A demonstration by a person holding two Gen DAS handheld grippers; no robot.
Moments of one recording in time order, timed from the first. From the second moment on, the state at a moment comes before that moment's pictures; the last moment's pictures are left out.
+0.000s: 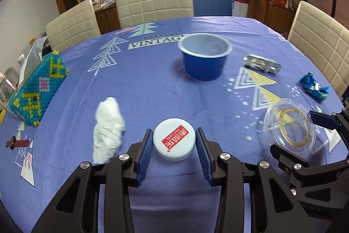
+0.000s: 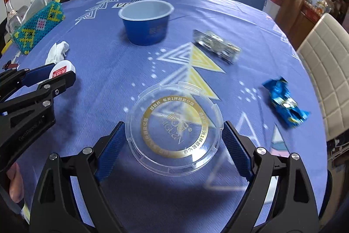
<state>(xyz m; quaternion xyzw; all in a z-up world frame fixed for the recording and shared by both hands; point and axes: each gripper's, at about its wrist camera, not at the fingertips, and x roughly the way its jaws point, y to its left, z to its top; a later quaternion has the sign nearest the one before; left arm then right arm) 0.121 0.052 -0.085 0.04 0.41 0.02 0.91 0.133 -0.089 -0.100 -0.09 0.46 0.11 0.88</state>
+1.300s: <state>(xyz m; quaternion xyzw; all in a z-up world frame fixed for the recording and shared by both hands) 0.079 -0.246 -0.060 0.17 0.38 -0.17 0.89 0.017 -0.383 -0.076 0.02 0.42 -0.10 0.90</state>
